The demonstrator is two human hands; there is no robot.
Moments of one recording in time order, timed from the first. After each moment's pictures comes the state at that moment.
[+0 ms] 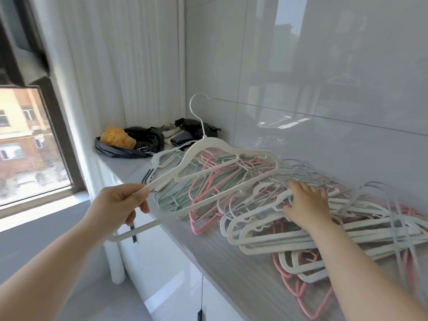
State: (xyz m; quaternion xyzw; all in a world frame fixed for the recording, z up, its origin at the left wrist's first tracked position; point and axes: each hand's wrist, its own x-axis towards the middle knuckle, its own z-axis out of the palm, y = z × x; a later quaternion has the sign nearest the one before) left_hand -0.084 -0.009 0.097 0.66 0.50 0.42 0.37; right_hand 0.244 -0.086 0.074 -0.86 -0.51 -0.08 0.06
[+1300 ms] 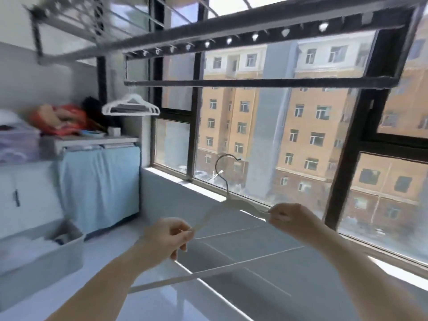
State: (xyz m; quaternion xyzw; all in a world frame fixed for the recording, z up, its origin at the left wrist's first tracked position) left_hand -0.718 -0.506 0.103 0.35 0.78 0.51 0.08; right_hand -0.597 -0.264 0.142 -0.18 -0.94 0.24 0.18
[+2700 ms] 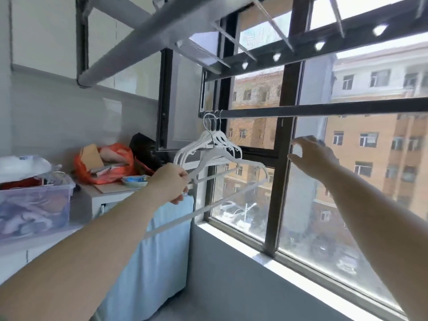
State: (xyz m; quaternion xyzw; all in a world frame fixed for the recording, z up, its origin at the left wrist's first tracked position) left_hand -1.445 -0.594 0.248 0.24 0.85 0.46 -0.09; right_hand -1.348 -0.335 0.306 -0.17 -0.92 0.01 0.36
